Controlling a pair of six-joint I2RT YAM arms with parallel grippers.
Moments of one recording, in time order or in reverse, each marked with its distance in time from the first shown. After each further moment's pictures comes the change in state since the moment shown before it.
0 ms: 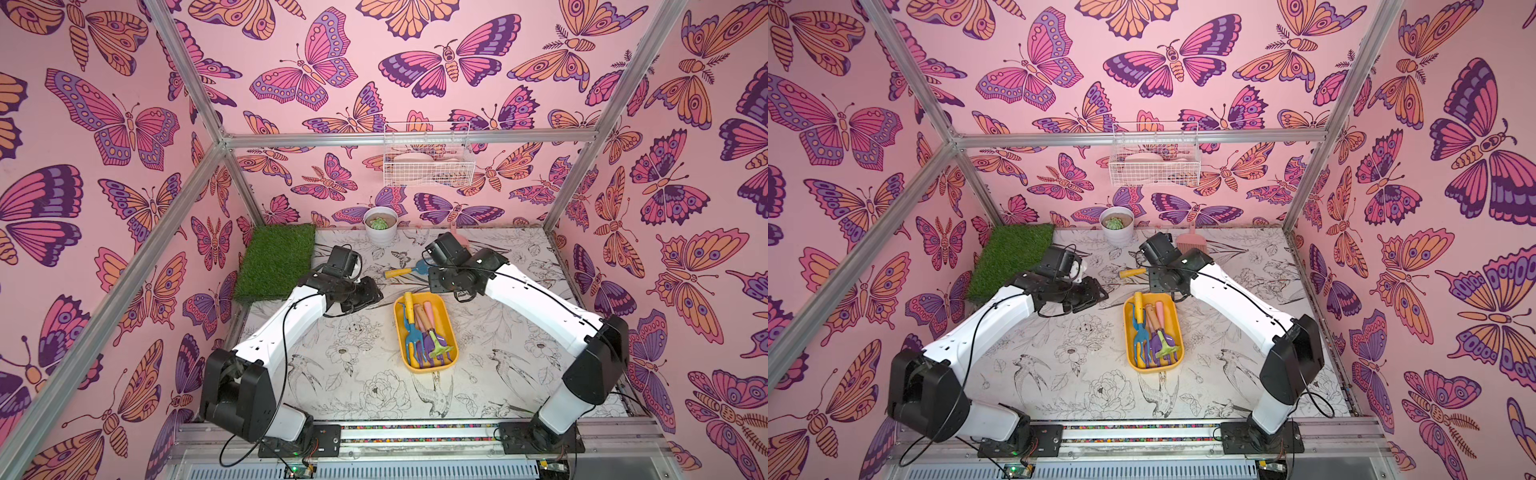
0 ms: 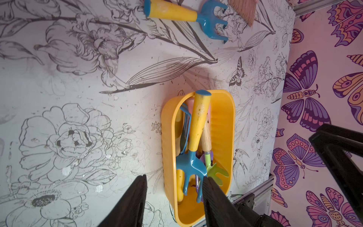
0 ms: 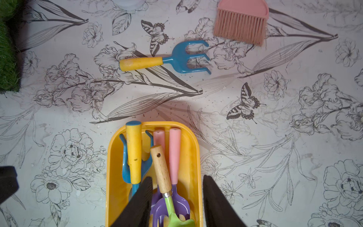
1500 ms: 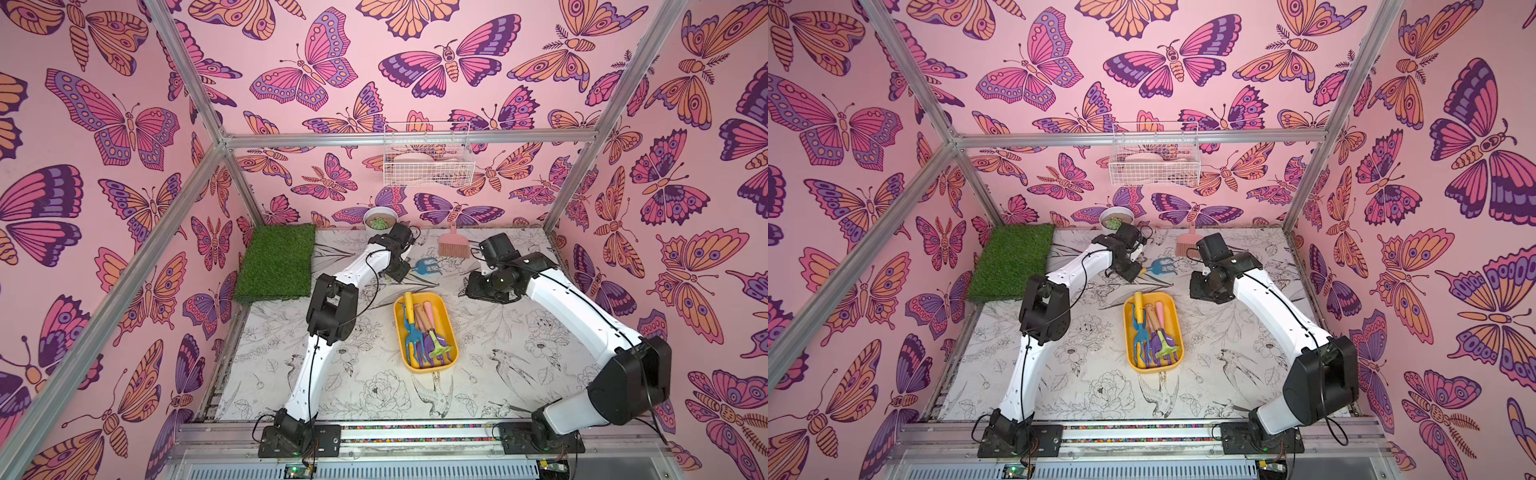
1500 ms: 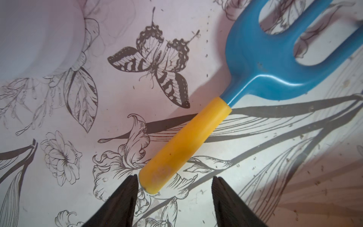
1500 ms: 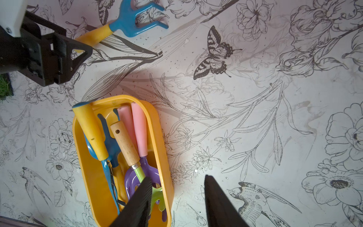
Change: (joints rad) left arm -0.119 0.919 0.897 -0.146 -0.440 0.818; right arm -0.300 -0.158 -0.220 -0.042 -0.292 -0.042
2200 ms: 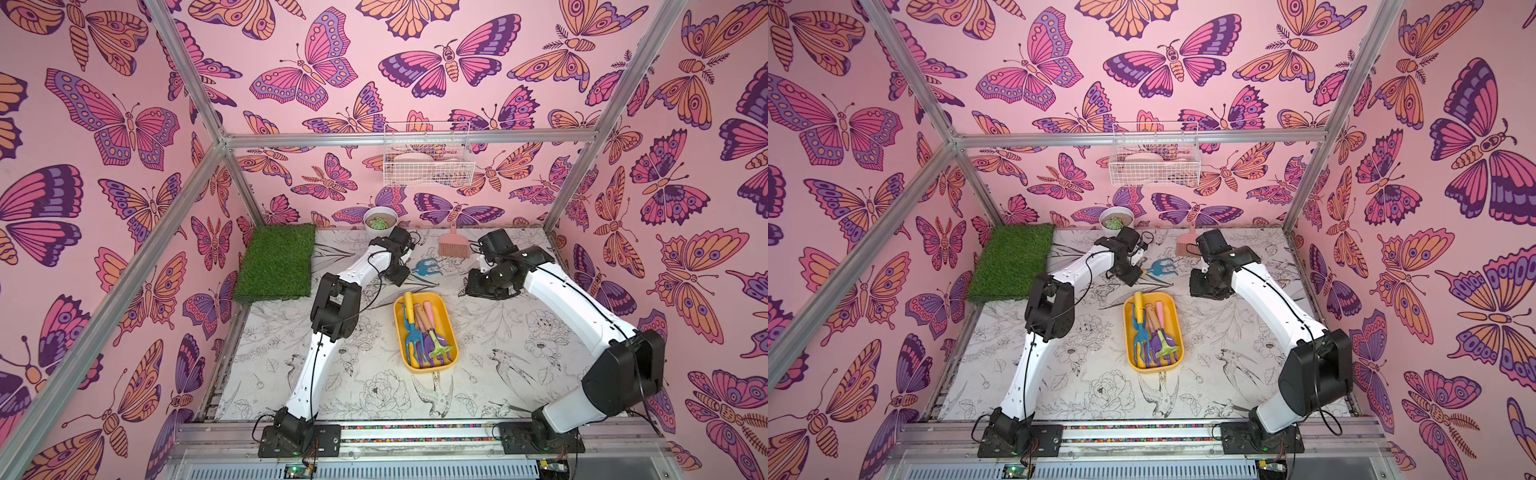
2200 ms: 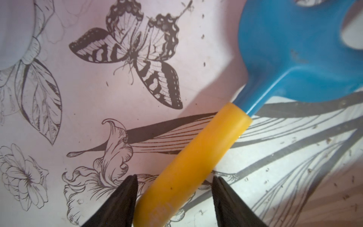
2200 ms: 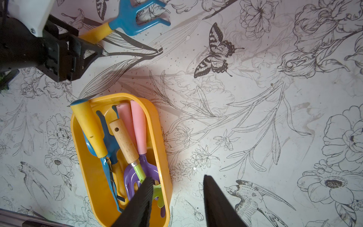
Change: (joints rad) left arm 0.011 0.063 0.040 -0.027 0.051 0.016; right arm -0.009 0.048 0.063 -0.050 -0.023 -0.031
